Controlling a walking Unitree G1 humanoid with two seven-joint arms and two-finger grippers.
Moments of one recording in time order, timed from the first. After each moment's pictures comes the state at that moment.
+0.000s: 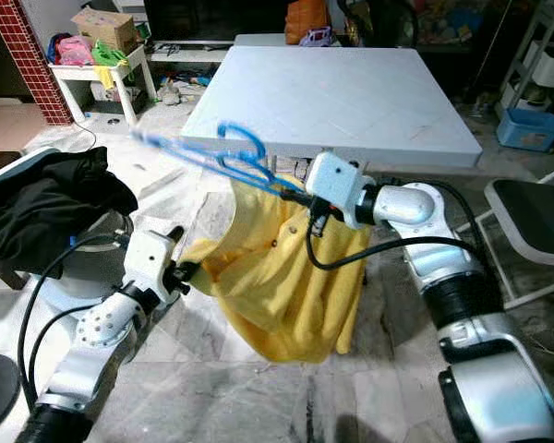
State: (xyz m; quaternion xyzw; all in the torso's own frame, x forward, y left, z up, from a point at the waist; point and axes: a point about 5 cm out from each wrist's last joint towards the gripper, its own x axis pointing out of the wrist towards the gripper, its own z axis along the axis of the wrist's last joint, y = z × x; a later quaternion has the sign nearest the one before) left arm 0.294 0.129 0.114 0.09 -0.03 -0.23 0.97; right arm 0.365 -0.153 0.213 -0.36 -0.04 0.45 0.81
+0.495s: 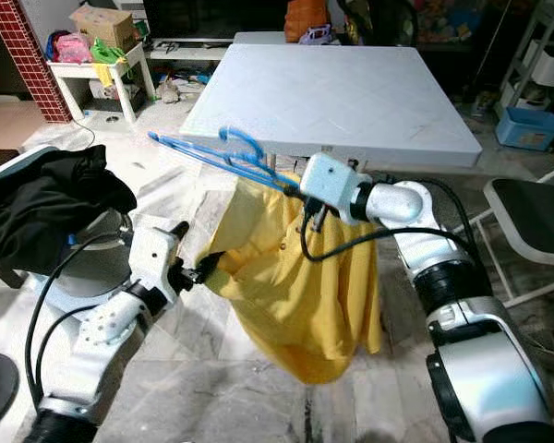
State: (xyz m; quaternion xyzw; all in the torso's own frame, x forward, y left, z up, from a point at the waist) left arm 0.286 0.114 0.127 0.02 -0.02 -0.27 0.96; right arm 0.377 -0.152 0.202 -0.41 -0.03 0.42 0.81
